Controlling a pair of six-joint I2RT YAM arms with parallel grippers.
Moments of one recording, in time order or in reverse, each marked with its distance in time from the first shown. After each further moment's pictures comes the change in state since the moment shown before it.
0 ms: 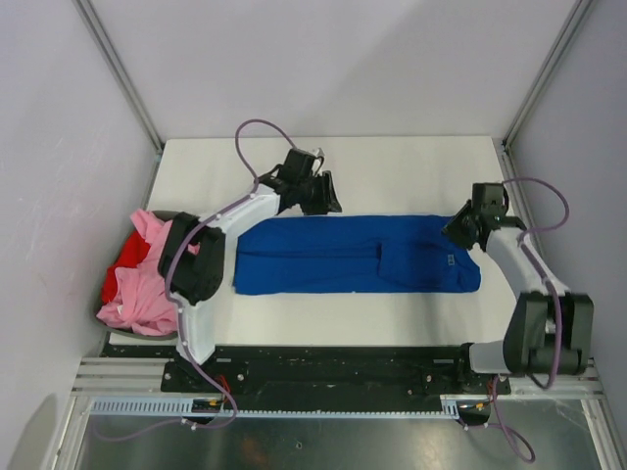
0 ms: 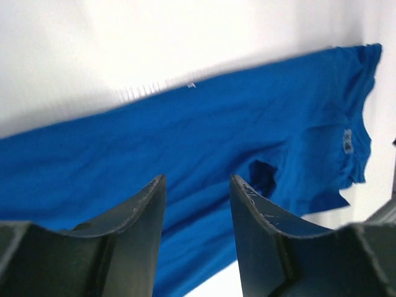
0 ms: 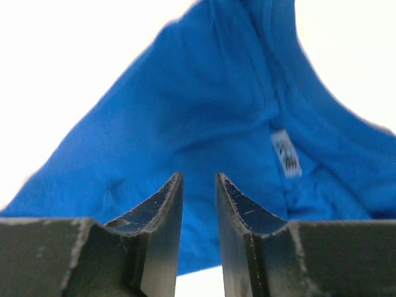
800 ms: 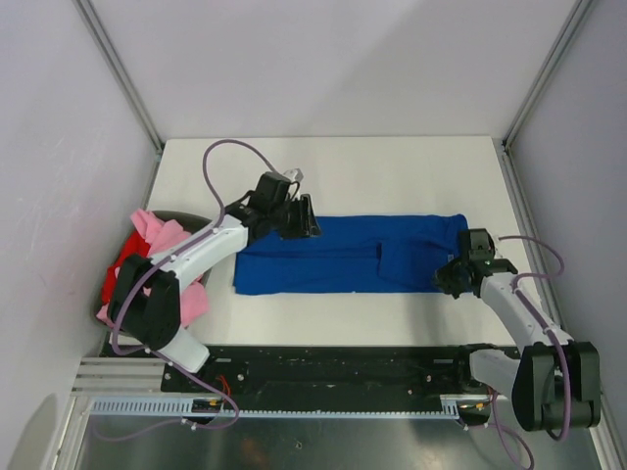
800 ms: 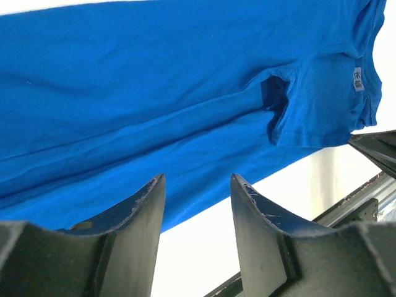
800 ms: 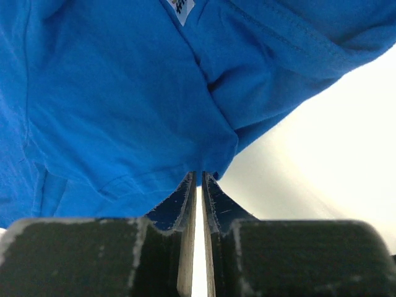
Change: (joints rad) left arm -0.009 -0.434 -0.413 -0.001 -0.021 0.026; right arm 0.122 -0.381 -0.393 -0.143 0.030 0.354
